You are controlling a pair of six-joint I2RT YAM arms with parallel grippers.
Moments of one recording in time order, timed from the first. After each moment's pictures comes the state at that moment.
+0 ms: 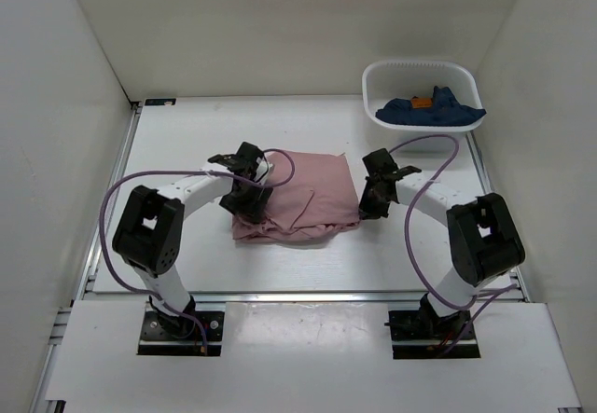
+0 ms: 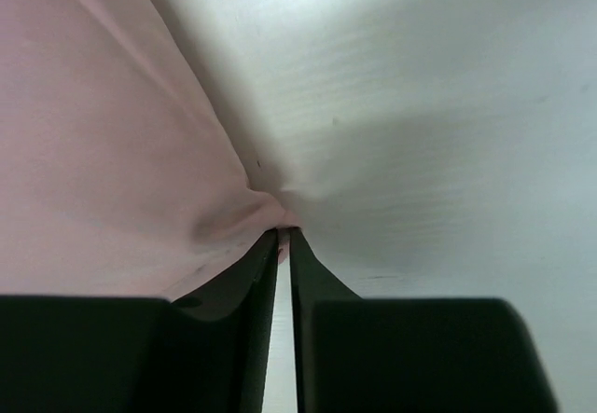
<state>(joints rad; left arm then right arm) -0.47 1.74 1.15 -0.72 -0.03 0.00 0.44 1.63 0.96 -0.54 0.02 0.71</state>
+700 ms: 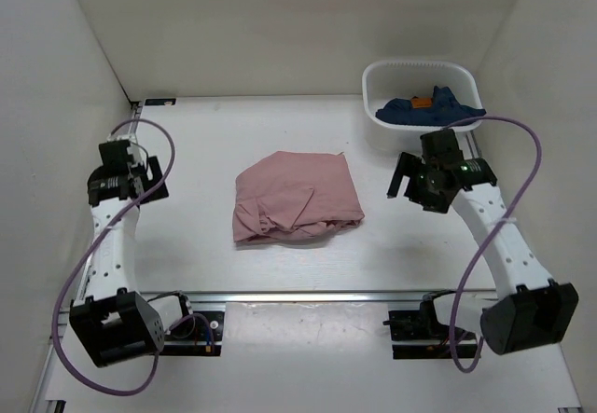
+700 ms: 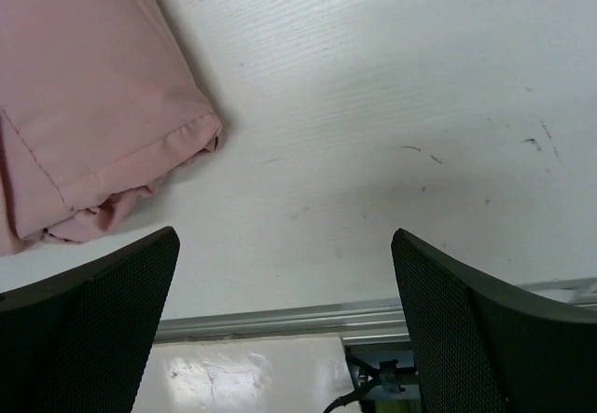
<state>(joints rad) 0.21 1.17 1.10 -0.74 -0.17 0.00 0.24 1.24 1.17 -1.00 0.05 0.49</state>
